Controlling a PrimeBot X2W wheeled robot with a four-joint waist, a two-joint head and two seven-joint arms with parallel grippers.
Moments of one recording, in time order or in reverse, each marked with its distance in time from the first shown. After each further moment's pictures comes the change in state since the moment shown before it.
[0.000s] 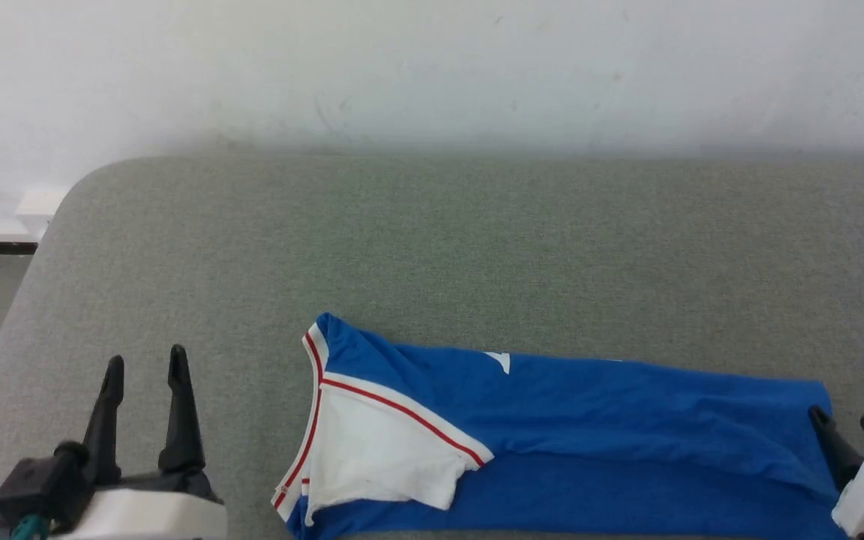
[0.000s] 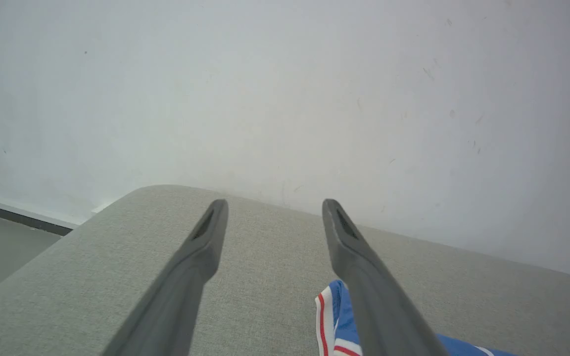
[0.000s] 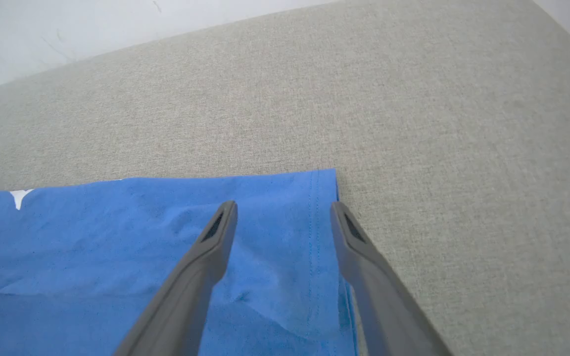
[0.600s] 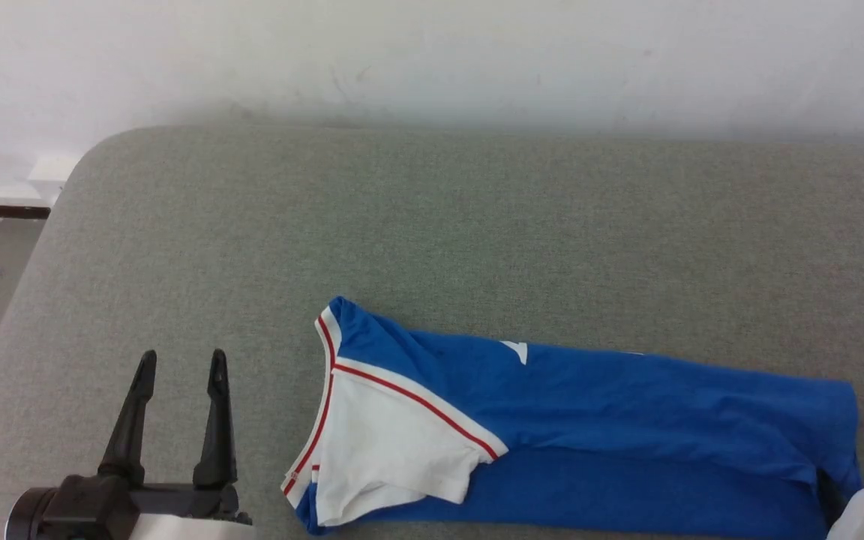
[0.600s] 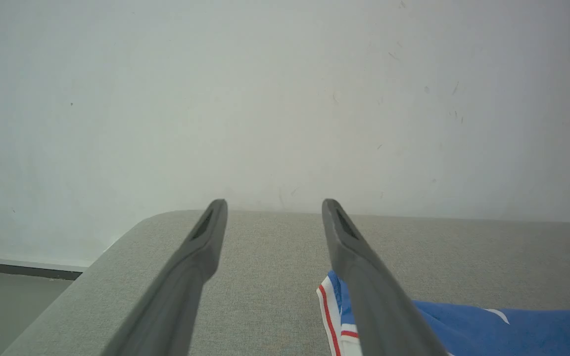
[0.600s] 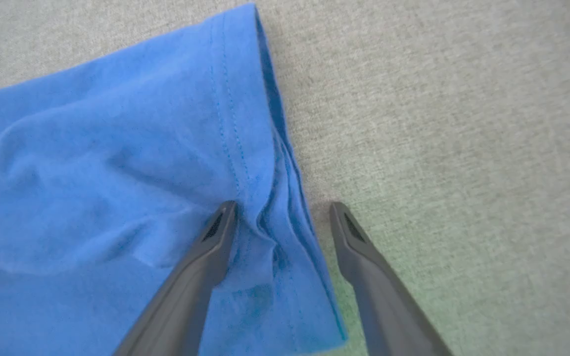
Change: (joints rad) left arm 0.069 -0.197 0.142 -0.099 0.377 -0.205 0.000; right arm -0.030 0.143 -0.167 0.260 -0.173 0.000 -0.052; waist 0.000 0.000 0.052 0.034
